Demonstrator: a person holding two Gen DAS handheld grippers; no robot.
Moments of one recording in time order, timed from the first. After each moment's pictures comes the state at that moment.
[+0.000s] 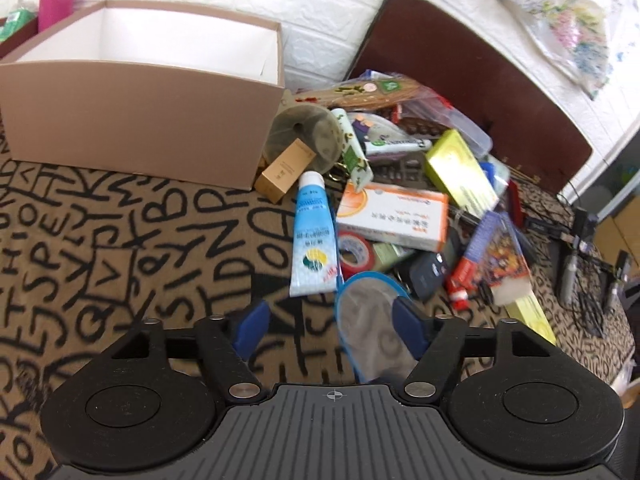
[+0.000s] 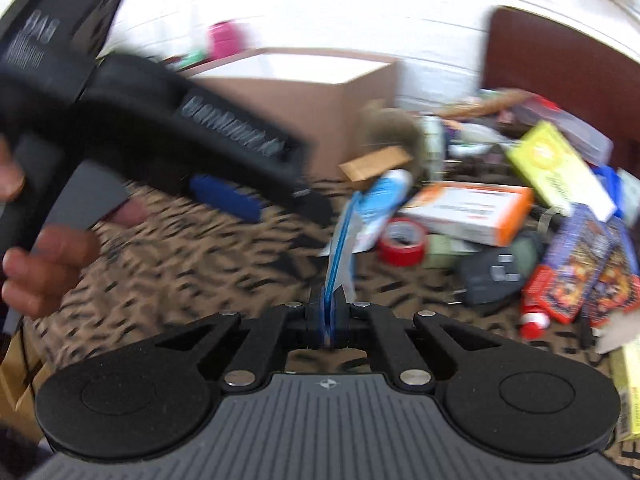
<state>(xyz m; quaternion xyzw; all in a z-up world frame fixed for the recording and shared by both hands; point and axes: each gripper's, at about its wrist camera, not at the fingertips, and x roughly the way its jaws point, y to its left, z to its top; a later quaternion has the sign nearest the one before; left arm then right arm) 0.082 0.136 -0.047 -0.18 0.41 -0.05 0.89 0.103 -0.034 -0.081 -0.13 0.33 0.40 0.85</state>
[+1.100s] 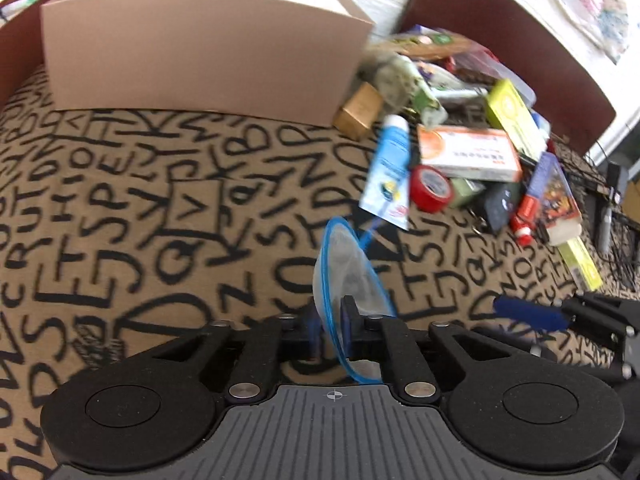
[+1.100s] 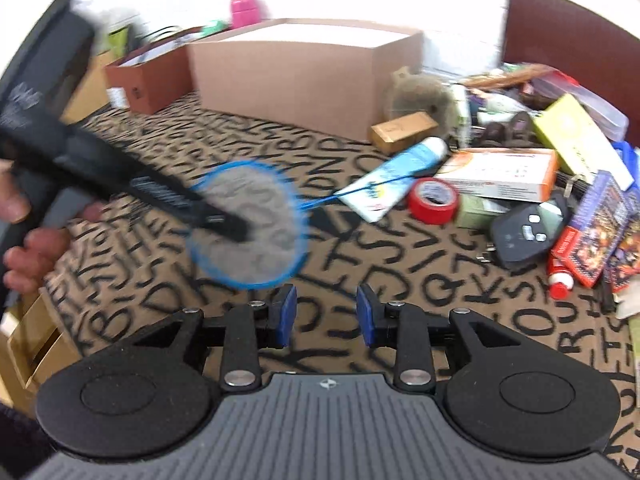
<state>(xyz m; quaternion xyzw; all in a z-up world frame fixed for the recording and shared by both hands) 0.053 0.192 -0.090 -0.16 0.45 -0.03 0.88 0.100 -0.033 -0.095 -0.13 0.36 0.37 0.85</state>
